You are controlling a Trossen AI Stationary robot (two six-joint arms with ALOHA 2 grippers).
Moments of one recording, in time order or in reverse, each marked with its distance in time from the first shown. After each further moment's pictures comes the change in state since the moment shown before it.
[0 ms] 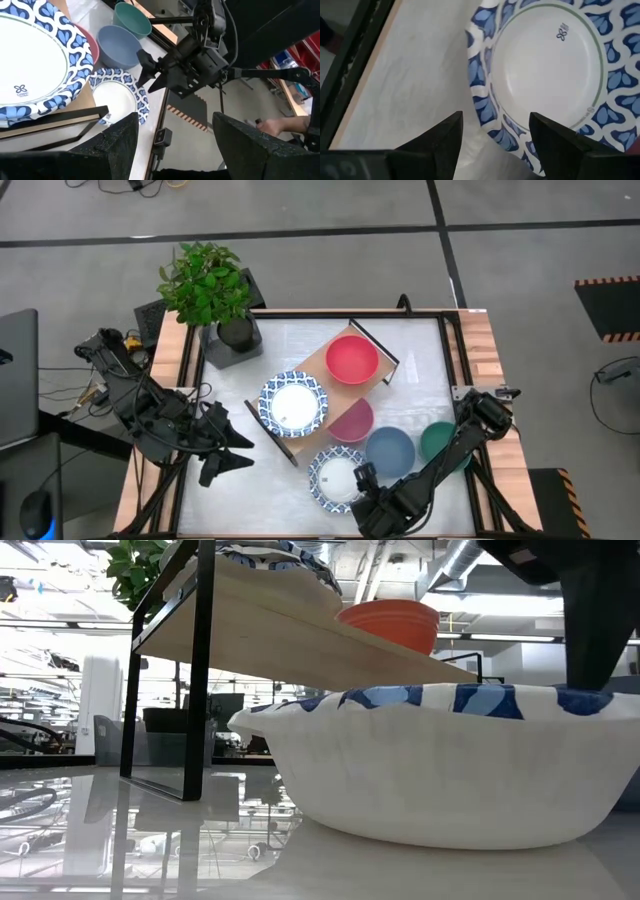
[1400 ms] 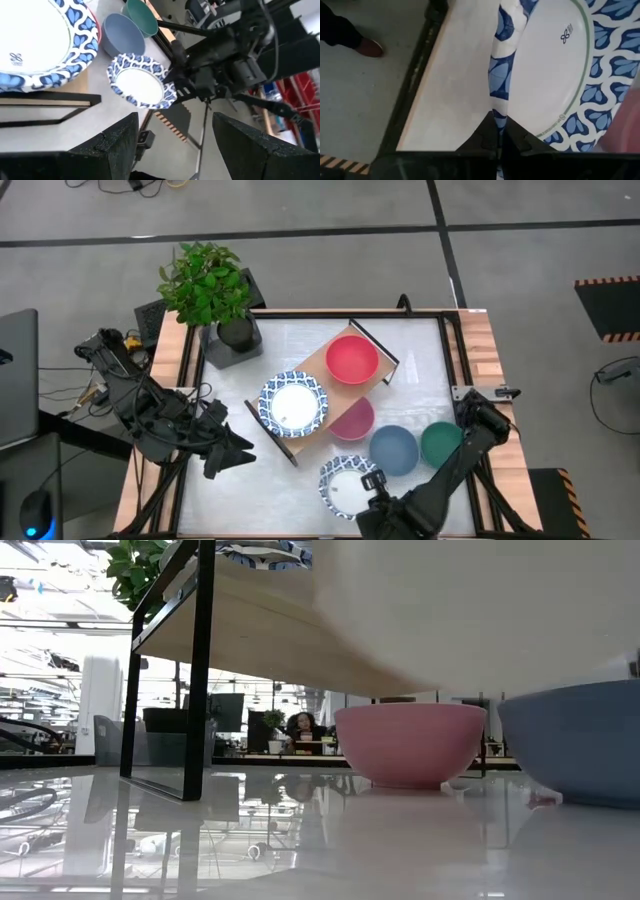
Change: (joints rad) left arm 0.000 0.003 0.000 0.004 -0.025 -0.241; right arm 0.047 0.054 0.433 -0.431 -0.046 0.106
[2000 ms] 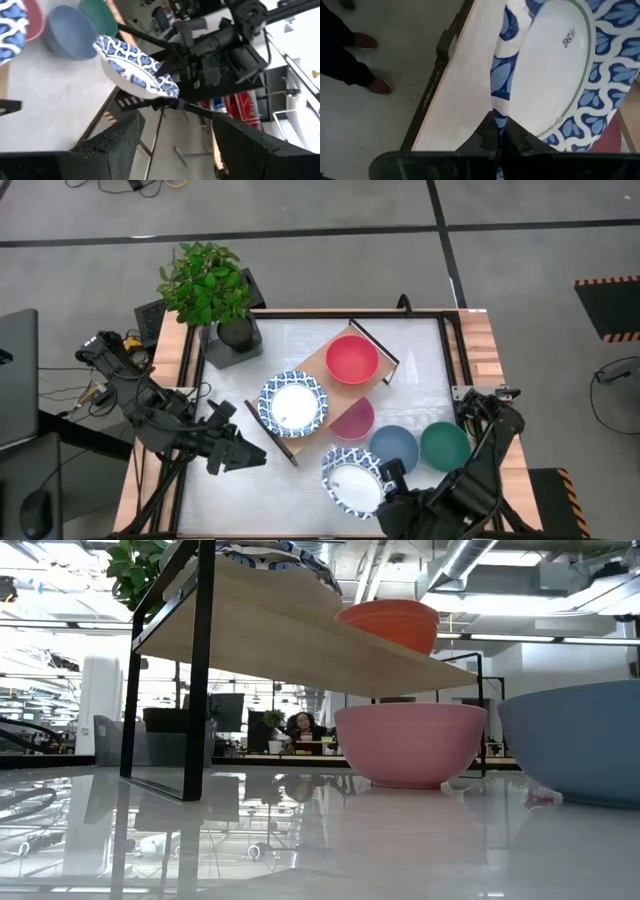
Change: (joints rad) left arm 0.061 0.035 -0.001 0.280 0.070 -0.048; right arm 0.052 -0.078 0.329 -0.214 0.113 0.001
